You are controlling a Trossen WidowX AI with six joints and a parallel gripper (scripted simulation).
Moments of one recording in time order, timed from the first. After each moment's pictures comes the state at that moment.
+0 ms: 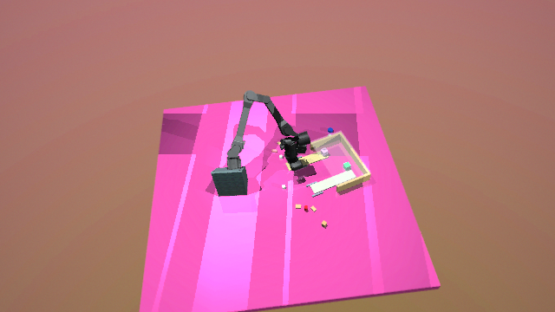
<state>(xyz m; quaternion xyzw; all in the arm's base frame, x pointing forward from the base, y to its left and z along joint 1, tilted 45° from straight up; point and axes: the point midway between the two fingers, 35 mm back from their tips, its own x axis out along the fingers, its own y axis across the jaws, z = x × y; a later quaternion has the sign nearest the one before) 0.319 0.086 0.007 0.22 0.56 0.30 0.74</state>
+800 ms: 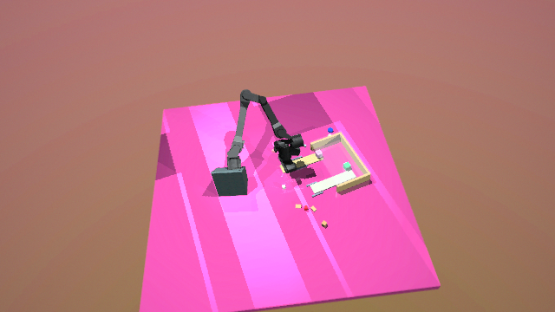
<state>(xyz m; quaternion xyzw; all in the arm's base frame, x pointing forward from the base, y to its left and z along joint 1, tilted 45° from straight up) 0.285 0.084 -0.004 0.21 0.56 0.30 0.74</state>
